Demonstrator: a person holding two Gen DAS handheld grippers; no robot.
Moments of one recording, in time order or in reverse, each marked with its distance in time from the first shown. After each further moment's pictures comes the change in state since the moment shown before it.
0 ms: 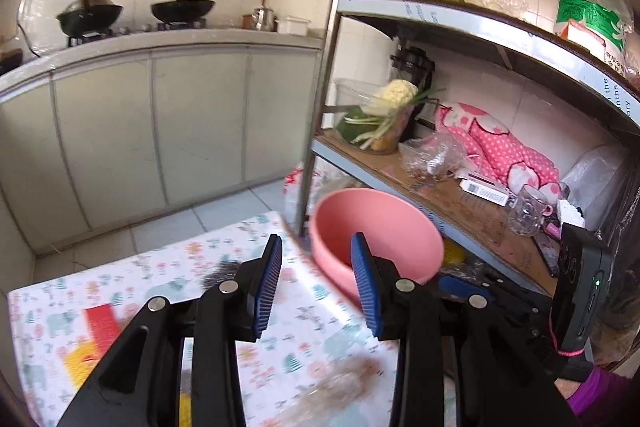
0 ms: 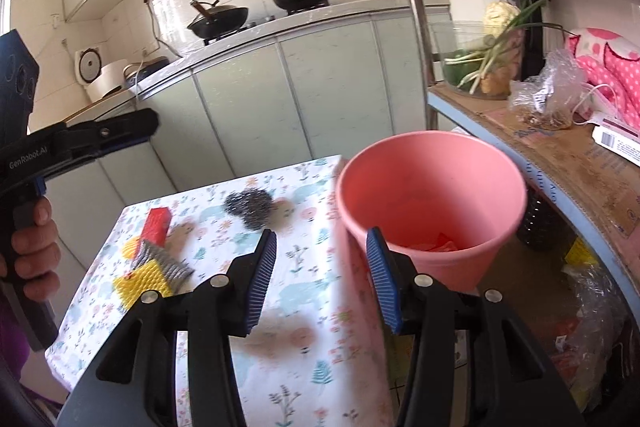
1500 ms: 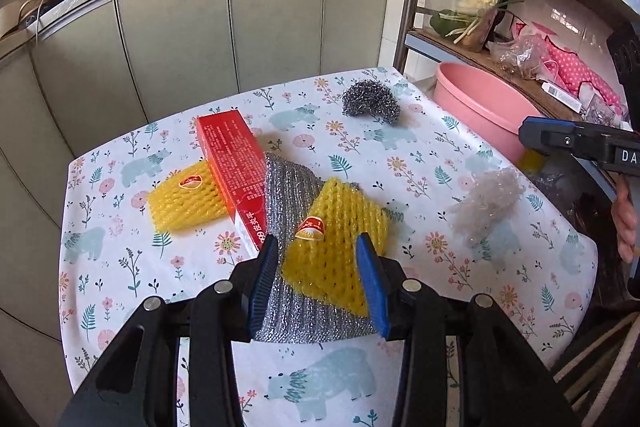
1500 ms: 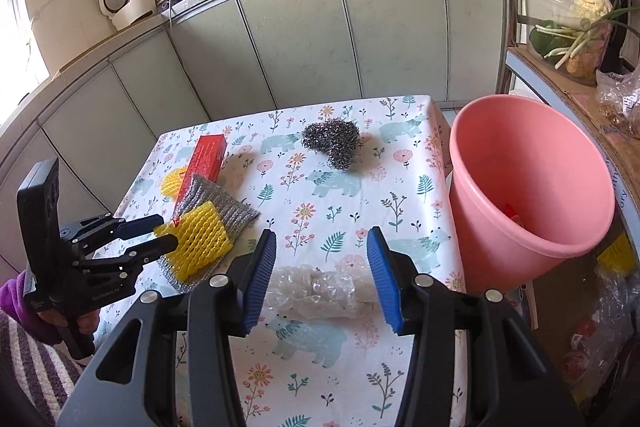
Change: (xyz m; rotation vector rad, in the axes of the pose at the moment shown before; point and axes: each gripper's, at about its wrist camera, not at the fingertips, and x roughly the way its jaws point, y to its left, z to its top) left arm -0.019 0.109 -0.139 -0.017 0.271 0.186; right arm 0.051 0.087 -0.004 -0.107 0.271 0.086
